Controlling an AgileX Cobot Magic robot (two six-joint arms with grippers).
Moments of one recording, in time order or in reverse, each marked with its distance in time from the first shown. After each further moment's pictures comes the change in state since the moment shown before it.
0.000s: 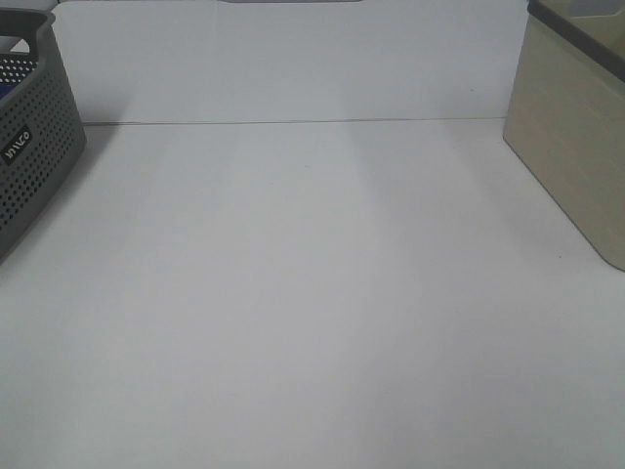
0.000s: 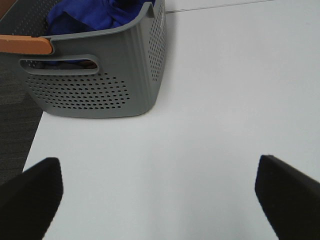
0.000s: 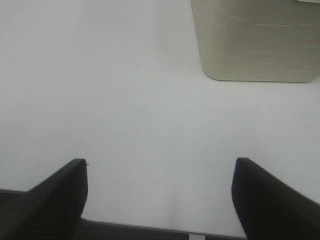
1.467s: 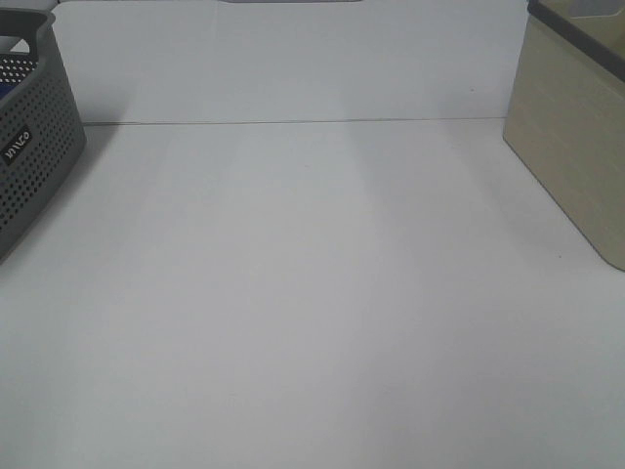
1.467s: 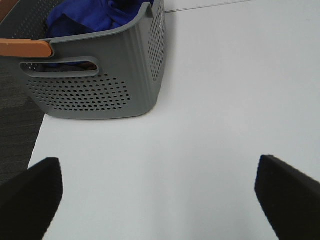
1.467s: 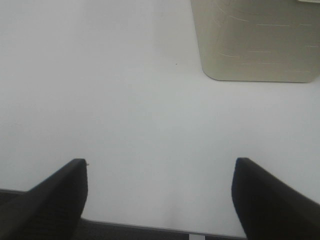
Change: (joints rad) left arm 0.000 0.000 0.000 -0.002 0.000 0.028; right arm 0.000 0.000 0.000 0.000 0.000 0.000
